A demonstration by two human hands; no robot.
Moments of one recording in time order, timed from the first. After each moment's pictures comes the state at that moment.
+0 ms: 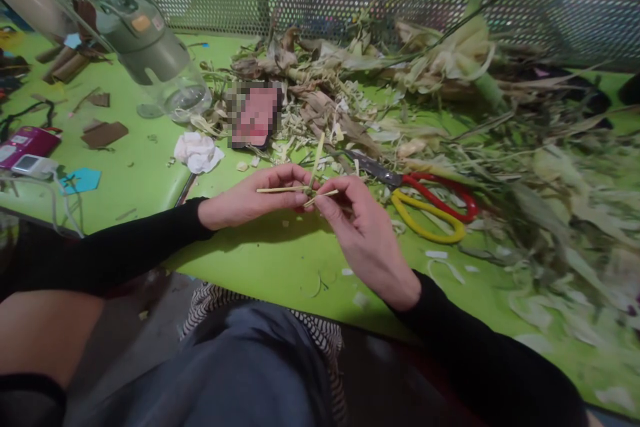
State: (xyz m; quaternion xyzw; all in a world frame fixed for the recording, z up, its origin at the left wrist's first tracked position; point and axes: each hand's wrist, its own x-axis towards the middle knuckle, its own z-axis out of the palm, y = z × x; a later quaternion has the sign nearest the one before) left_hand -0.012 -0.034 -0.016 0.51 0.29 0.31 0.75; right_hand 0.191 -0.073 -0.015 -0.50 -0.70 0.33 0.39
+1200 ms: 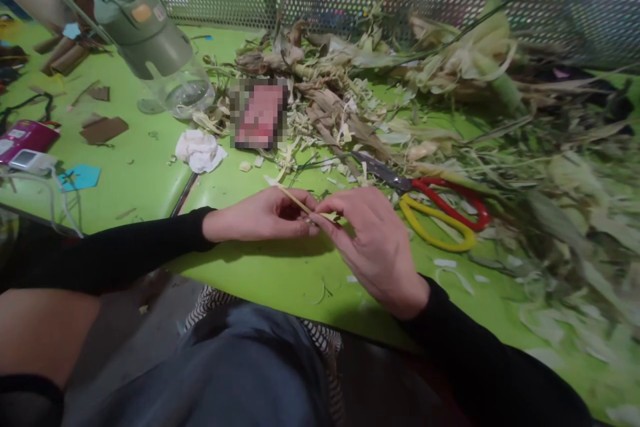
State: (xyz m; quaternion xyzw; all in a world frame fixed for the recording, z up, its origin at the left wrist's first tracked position) left_hand -0.008 -0.038 -0.021 0.62 0.32 0.21 0.68; right_hand 0.199 -0.073 -0.016 -0.43 -0.84 0.11 0.33
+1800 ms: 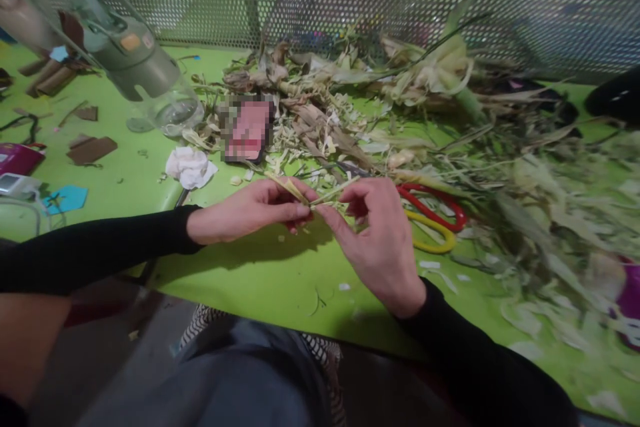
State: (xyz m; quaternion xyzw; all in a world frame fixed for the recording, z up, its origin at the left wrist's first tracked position) left_hand -0.005 -0.026 -0.007 0.53 0.32 0.25 0.74; right_hand 0.205 -0.064 -0.013 -0.54 -0.73 0.12 0.39
